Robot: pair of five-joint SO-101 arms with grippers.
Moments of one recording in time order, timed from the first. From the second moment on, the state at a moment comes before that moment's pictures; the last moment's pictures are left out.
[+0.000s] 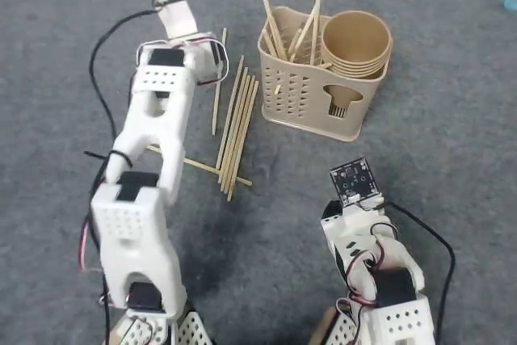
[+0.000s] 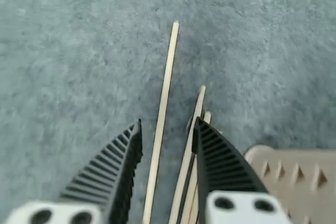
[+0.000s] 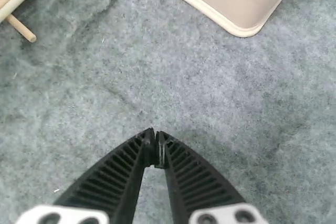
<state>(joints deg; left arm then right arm) -1.7 31.8 -17.1 49.5 20.7 -15.2 -103.1 95.2 62.9 9.2</state>
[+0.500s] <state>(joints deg) -0.2 59.8 -44.7 52.7 9.6 -15.2 -103.1 95.2 62.9 9.2</state>
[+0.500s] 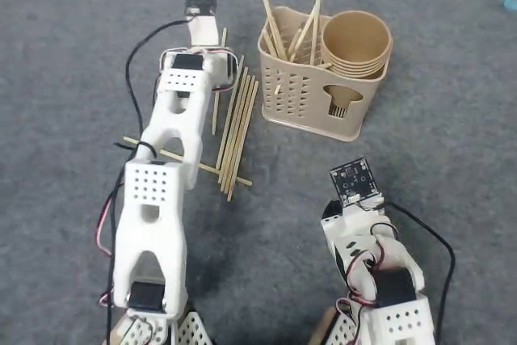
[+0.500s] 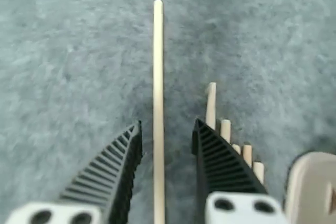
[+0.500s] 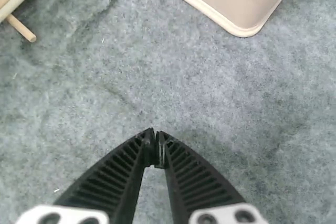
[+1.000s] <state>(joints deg) 0.7 73.0 -66.8 66.9 9.1 -15.2 -103.1 95.2 62.9 9.2</state>
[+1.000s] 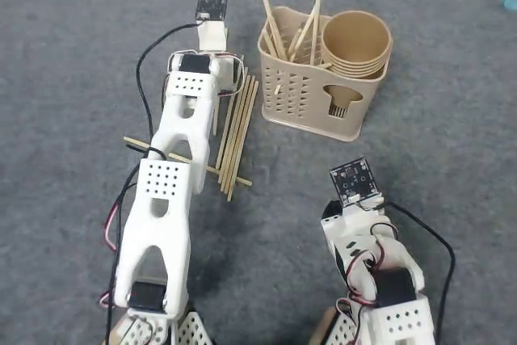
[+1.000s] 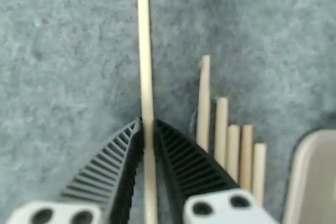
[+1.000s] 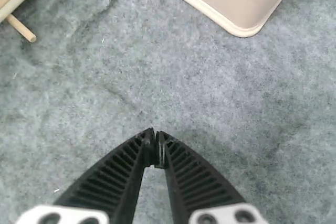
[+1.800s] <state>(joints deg) -10.7 75.1 -91.7 98.7 9.3 -15.2 -103.1 95.2 62.9 9.2</state>
